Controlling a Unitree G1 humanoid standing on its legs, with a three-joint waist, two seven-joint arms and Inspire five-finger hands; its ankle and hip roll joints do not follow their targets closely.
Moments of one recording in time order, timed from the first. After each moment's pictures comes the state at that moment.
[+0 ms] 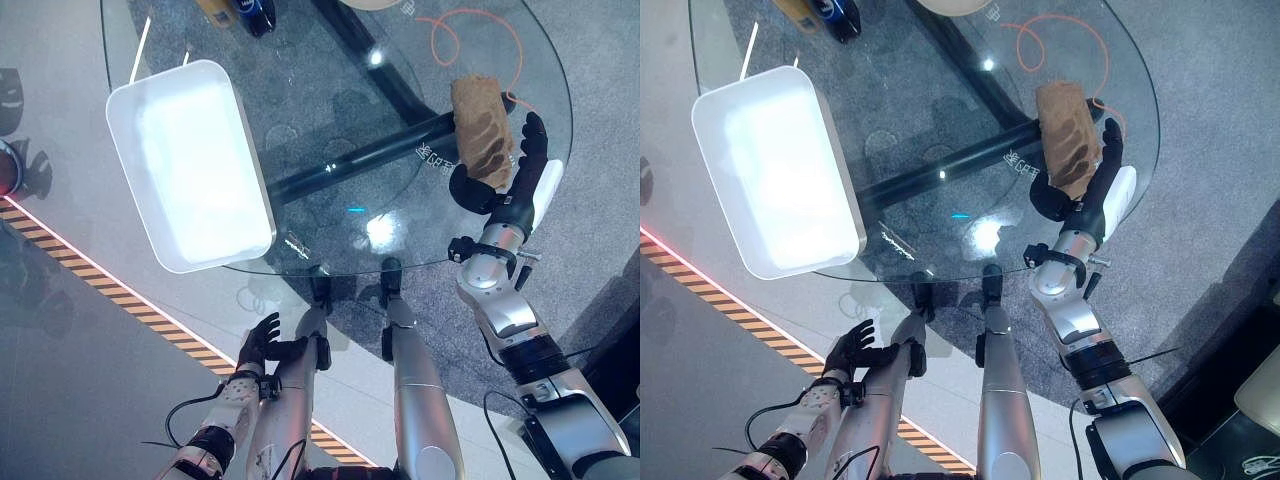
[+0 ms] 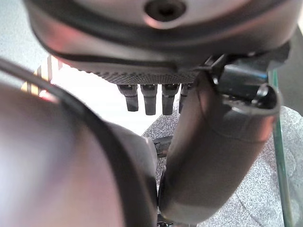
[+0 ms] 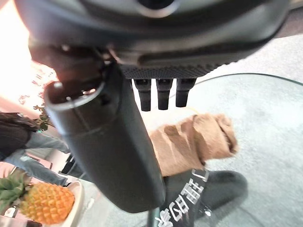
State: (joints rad) left arm -0.26 0.24 -0.39 0.88 -0.48 -0.14 0.19; right arm -0.58 -0.48 0.28 0.22 0.16 0.10 -0.88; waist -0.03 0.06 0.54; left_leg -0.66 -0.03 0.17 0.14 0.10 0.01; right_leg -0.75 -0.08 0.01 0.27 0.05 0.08
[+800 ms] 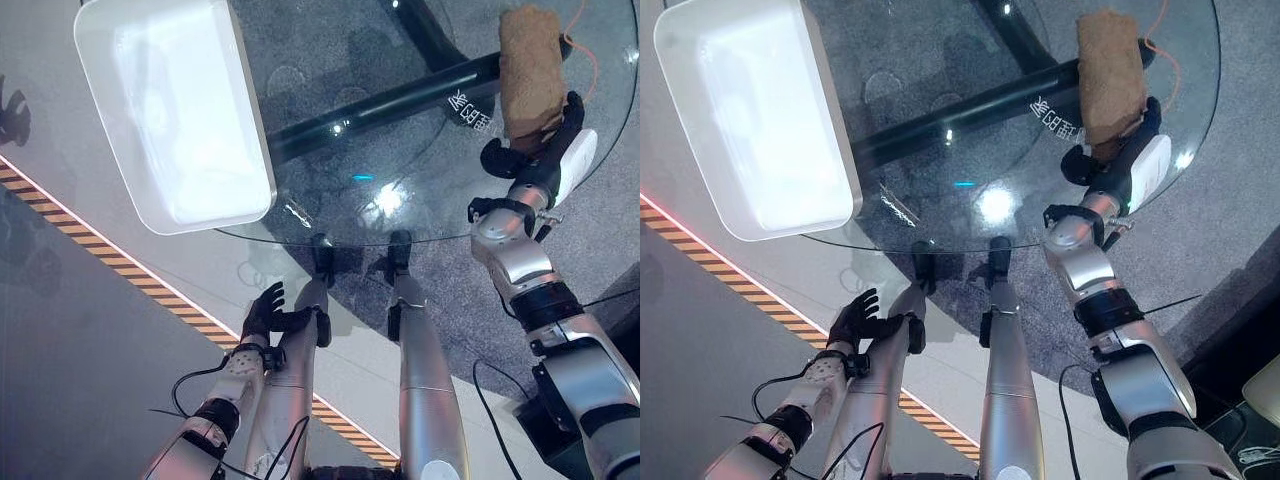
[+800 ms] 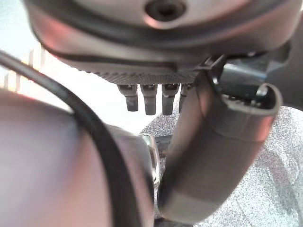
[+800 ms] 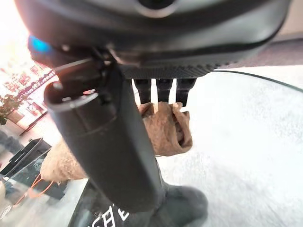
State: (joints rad) left arm -0.39 0.25 -0.44 0.94 -0.54 -0.22 0.19; right arm -0.91 -0.56 0.34 0.54 0.32 0.22 -1.01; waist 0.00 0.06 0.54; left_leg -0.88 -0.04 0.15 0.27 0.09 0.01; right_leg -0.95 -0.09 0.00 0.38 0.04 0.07
